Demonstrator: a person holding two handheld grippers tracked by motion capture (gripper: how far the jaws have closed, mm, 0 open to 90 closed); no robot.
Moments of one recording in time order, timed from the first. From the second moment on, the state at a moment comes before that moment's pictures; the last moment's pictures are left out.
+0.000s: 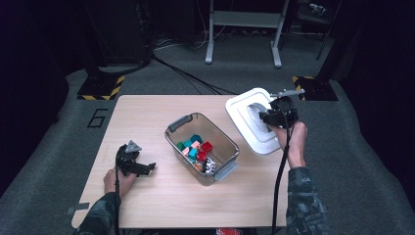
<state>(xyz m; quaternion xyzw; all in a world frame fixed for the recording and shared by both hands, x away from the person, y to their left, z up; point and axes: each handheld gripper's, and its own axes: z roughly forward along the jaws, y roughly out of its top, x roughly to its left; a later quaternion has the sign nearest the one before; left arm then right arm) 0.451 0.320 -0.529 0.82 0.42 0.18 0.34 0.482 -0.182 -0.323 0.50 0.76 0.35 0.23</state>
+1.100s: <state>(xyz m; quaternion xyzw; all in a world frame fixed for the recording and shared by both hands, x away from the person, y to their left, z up) 0.451 0.321 -0.530 0.83 0.42 0.18 0.34 0.468 -0.070 -0.326 0.43 0.81 0.37 0.16</state>
